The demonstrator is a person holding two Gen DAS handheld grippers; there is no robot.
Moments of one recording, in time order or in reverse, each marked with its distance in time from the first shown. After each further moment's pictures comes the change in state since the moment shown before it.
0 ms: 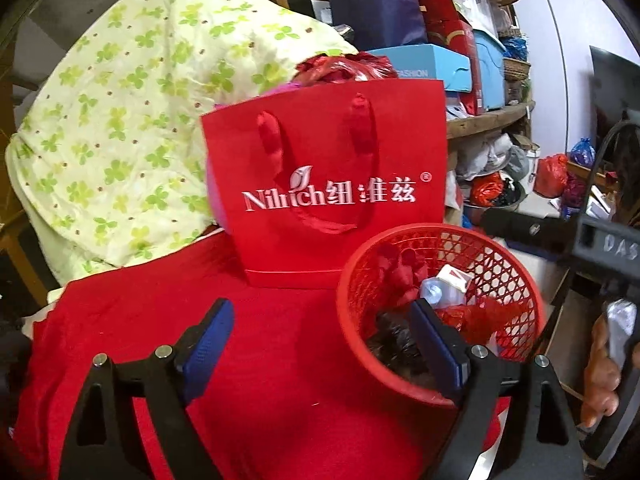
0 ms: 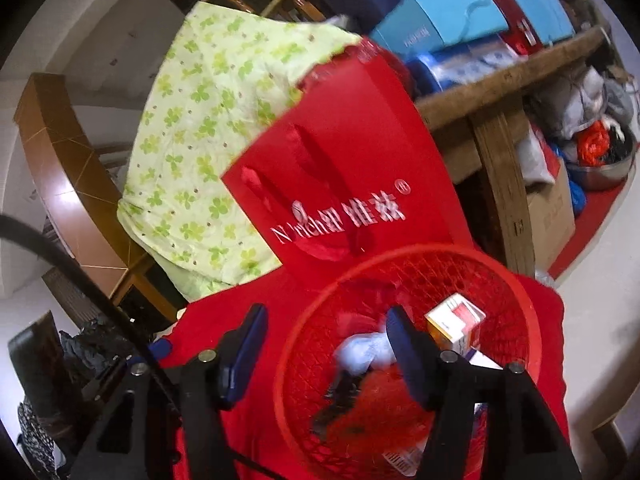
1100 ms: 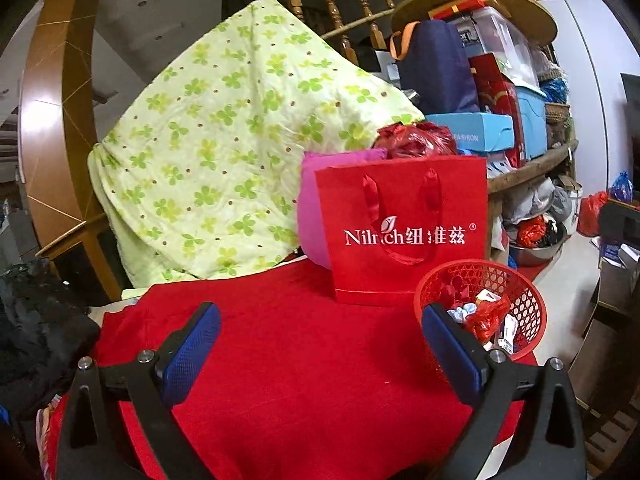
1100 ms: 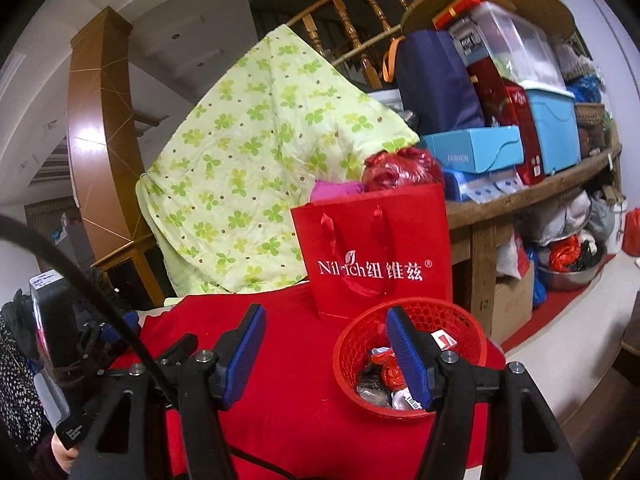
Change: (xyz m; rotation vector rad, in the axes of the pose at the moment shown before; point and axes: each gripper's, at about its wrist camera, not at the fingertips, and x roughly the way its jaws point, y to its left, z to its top) left arm -0.151 0.051 -0.020 -0.076 -0.148 0.218; right arm -0.161 0.150 -0.038 -0.294 -0.164 -0.116
